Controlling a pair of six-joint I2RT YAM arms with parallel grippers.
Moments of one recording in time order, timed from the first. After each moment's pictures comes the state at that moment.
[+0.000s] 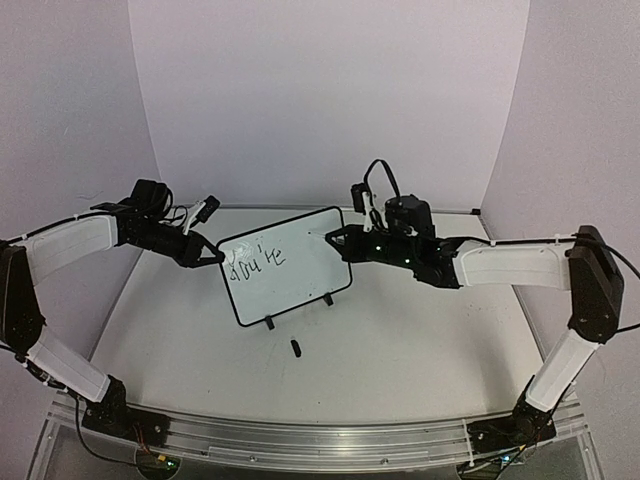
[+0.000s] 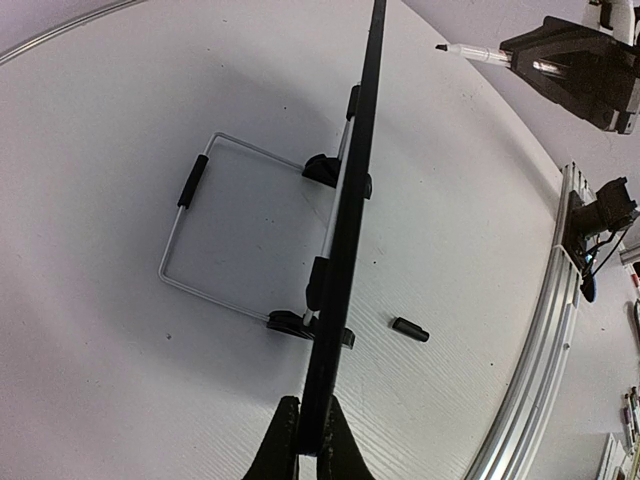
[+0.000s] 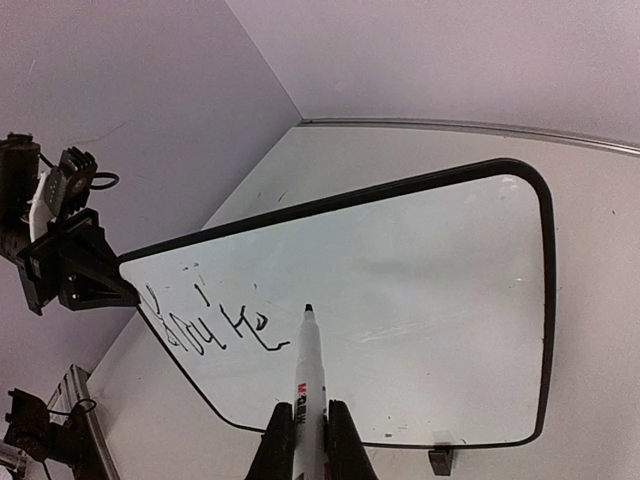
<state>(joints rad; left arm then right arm) -0.26 1.43 1.07 -0.53 0.70 0.21 0.79 1.70 1.12 0.27 -0.11 0.47</state>
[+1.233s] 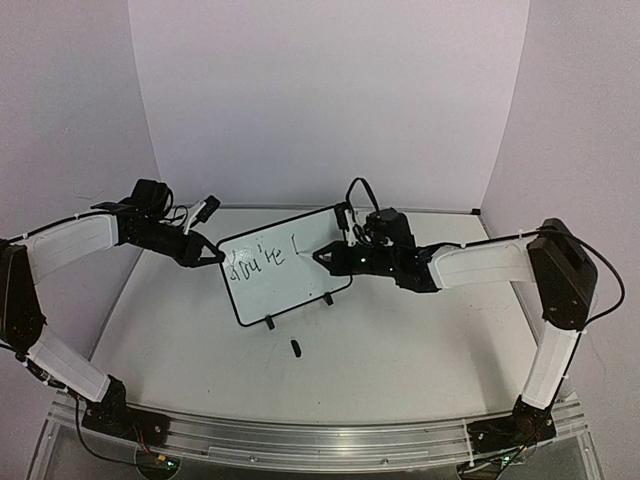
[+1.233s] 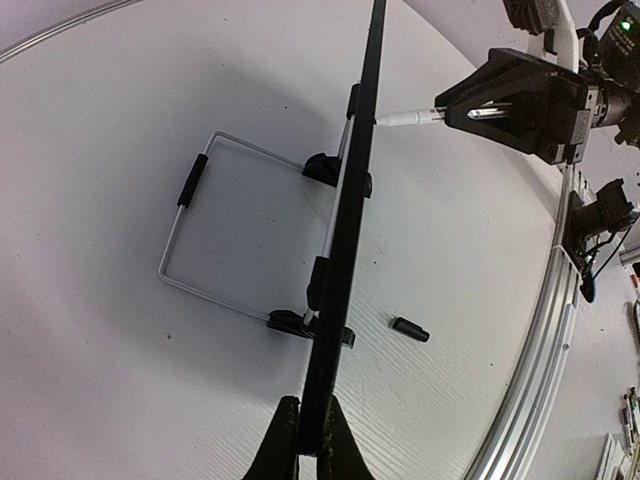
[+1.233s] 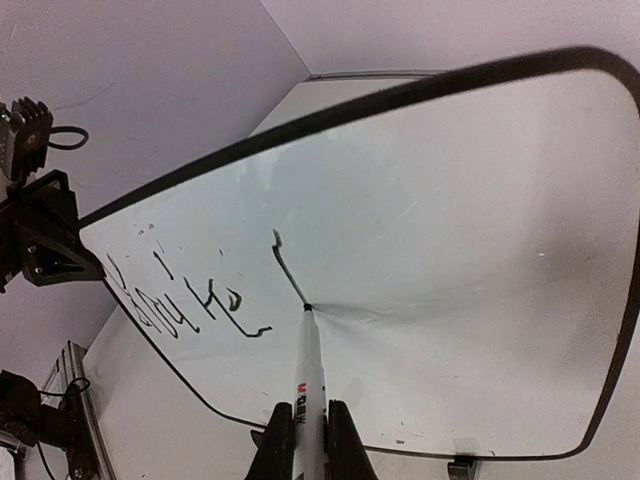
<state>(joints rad) -0.26 1.44 1.08 -0.54 0.70 0.21 0.78 1.86 1.18 0.31 -0.19 0.48</state>
